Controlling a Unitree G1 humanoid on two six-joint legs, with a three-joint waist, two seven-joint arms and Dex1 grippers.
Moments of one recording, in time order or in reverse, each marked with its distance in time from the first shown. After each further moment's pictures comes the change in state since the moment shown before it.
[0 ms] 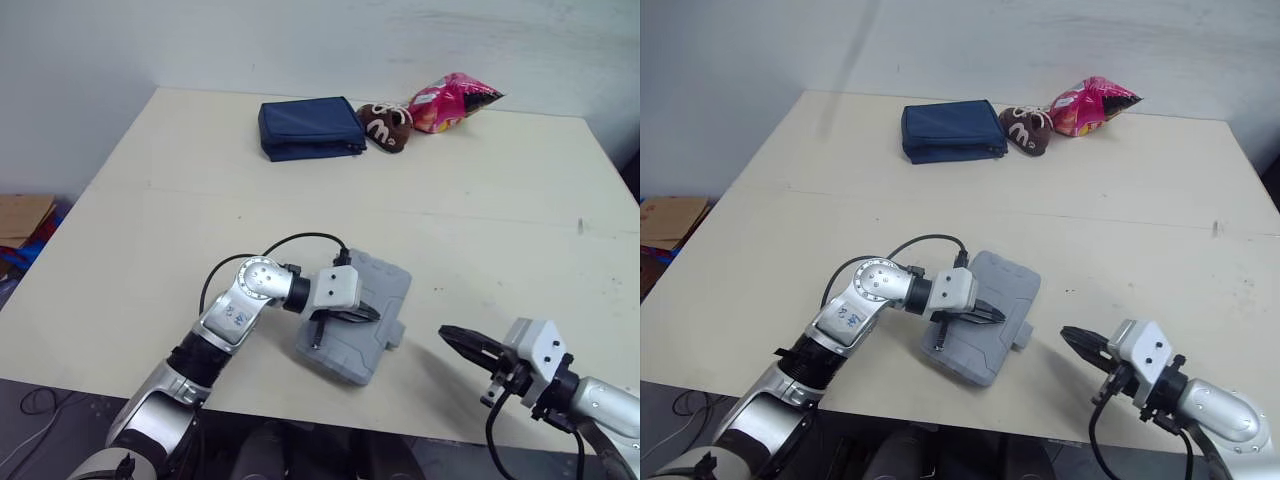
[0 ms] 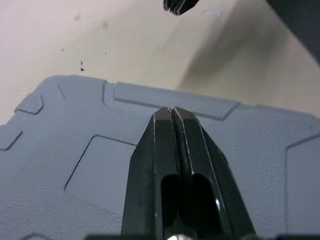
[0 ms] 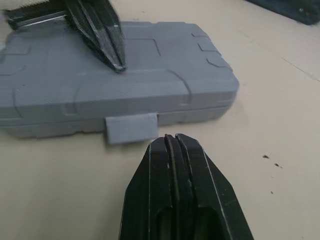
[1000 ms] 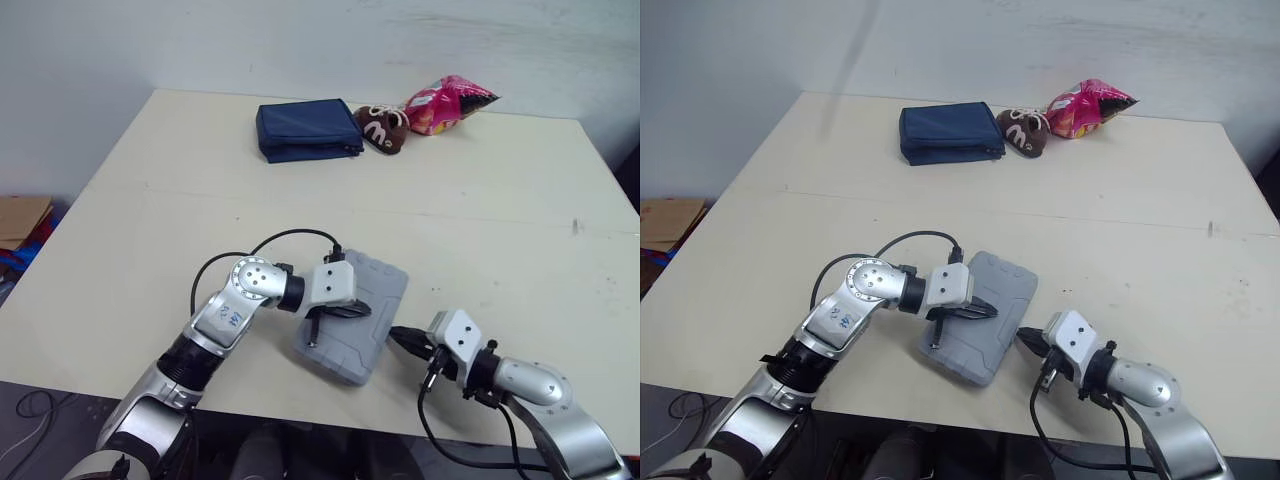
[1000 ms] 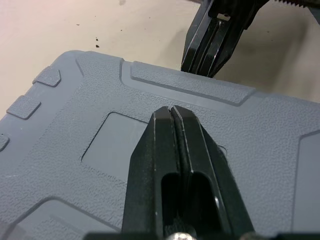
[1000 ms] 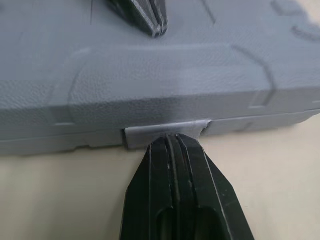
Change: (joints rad) left arm 0.015 0.040 0.005 -0.082 0.003 0.135 0.028; right arm -0.268 0.068 0.321 0.128 -0.174 0.167 -0.081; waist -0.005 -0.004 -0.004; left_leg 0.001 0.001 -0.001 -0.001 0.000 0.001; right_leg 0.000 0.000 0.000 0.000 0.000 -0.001
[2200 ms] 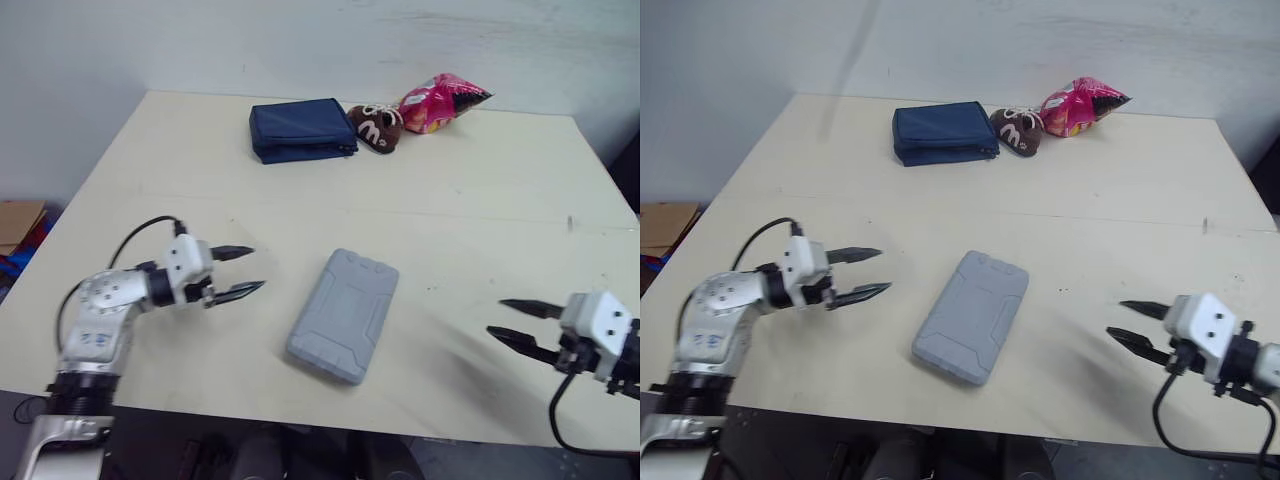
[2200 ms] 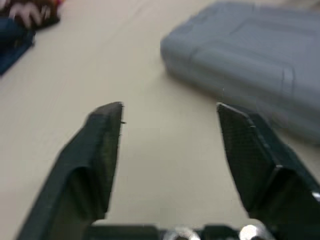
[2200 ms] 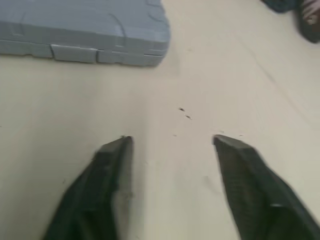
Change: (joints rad) left arm 0.314 0.342 0.572 0.203 -0.256 -0.344 0.008; right arm 0.182 -0.266 -0.659 0.136 0.175 -0.258 0.412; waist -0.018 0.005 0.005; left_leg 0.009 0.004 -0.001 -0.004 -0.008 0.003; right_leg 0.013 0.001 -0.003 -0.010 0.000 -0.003
